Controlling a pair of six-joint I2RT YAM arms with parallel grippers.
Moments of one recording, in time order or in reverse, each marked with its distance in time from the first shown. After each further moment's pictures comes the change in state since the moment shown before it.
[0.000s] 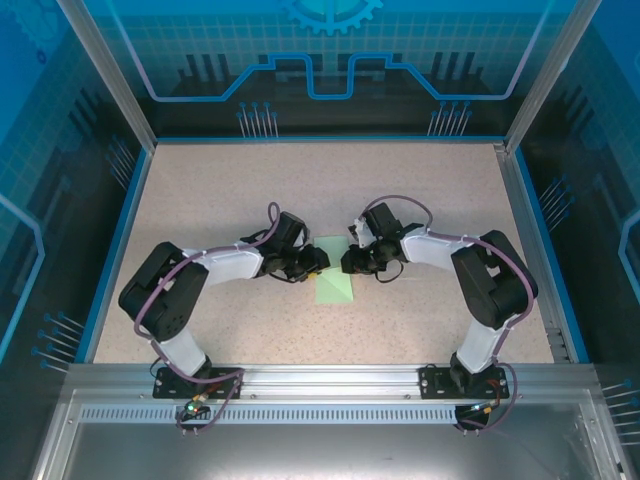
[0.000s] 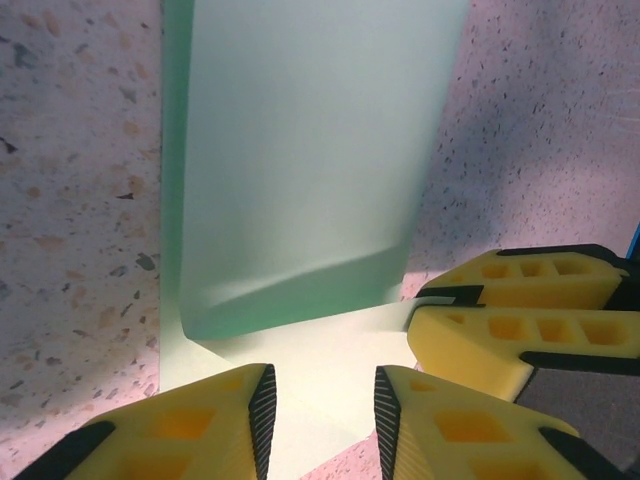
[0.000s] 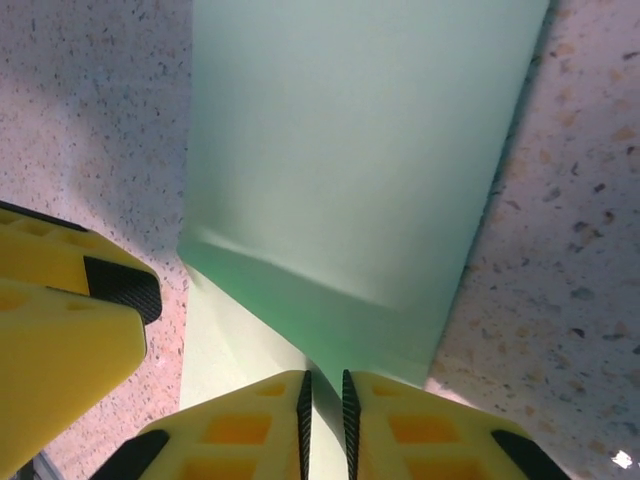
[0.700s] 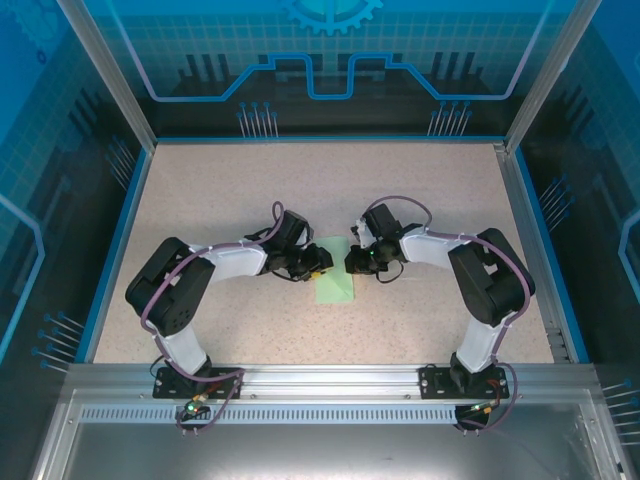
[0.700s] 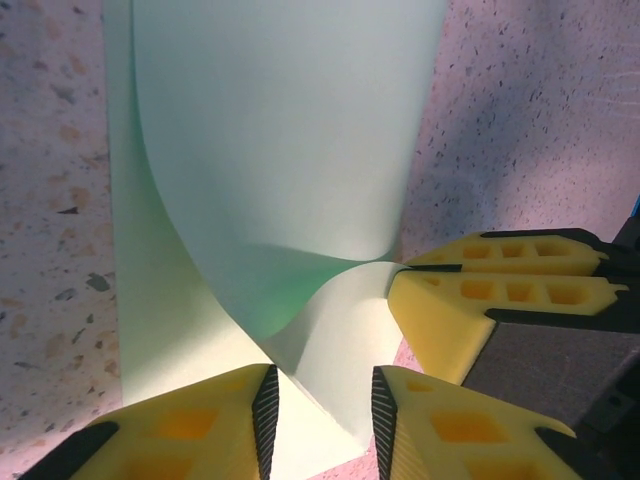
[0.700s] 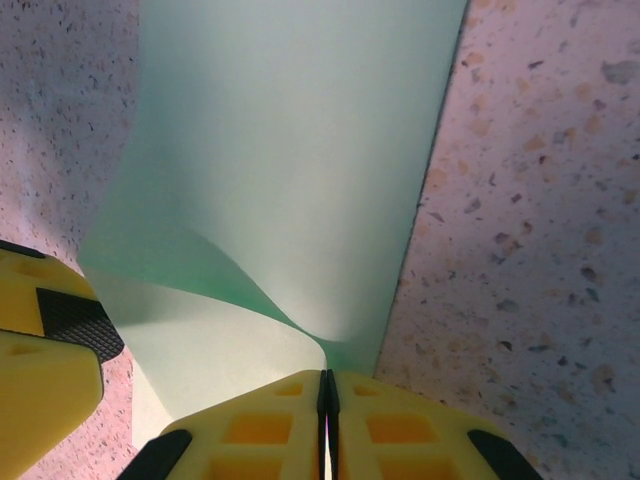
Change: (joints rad) left arm 0.000 0.041 0.032 0.008 0.038 0.004; right arm -0.005 0.023 0.000 0.000 0.054 0.000
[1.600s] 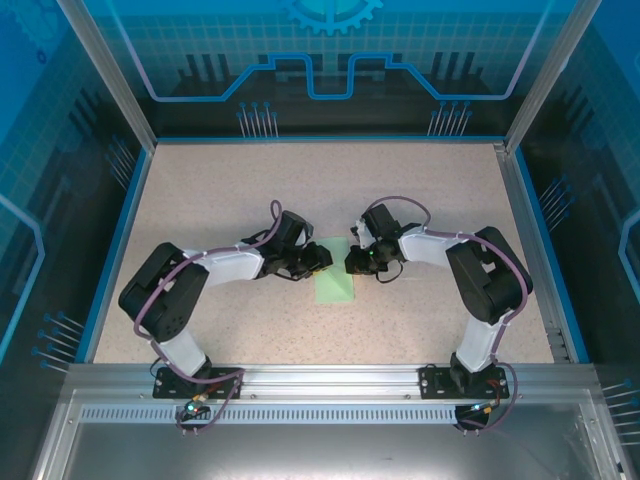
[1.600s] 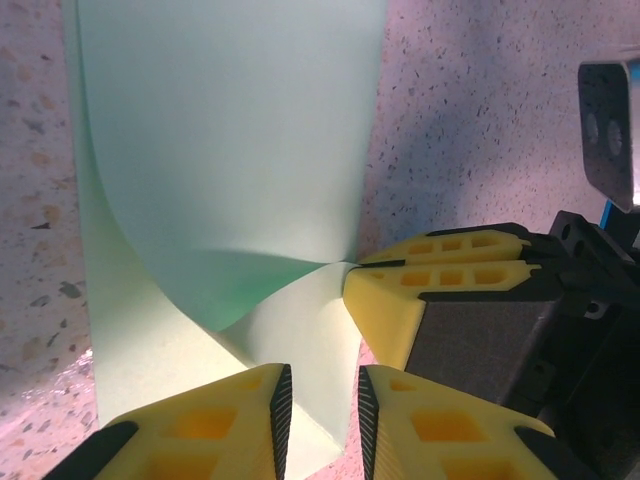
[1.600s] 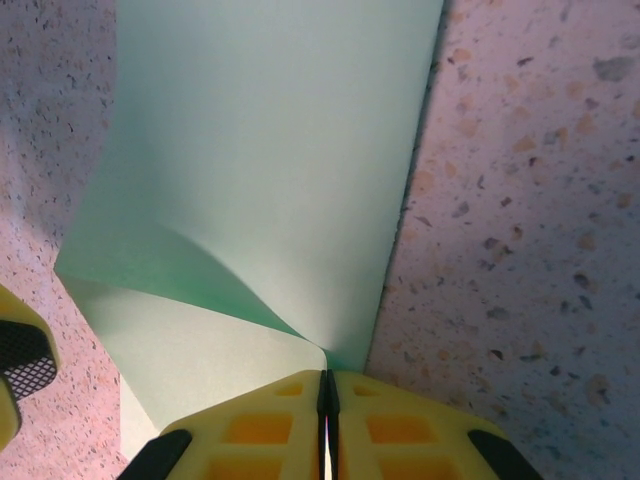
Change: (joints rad) left arm -0.013 -0.045 -0.038 0.069 -0.039 0.000; right arm 0.000 0.016 0.010 -0.008 0.008 0.000
